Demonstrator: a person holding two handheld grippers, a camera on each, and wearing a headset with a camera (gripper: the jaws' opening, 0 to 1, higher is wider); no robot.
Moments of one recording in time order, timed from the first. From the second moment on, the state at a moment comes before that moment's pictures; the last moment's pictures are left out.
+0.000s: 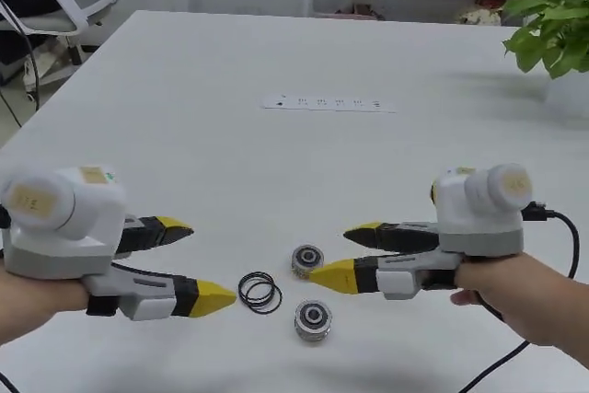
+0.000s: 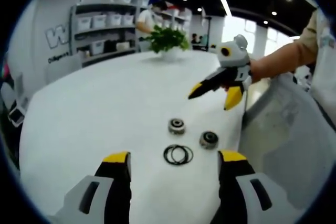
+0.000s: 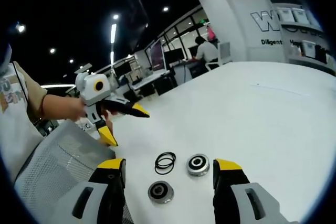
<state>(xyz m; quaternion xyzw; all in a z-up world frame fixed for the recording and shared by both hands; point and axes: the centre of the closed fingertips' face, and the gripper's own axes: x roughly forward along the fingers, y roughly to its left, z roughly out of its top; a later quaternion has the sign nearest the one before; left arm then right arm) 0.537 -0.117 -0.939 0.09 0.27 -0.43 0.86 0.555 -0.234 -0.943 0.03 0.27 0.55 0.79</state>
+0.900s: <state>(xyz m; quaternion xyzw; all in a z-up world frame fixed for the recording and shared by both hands) 0.528 -0.116 -0.935 0.08 0.26 -0.42 0.86 0.544 -0.285 -0.950 -0.01 0.25 0.52 0.82</state>
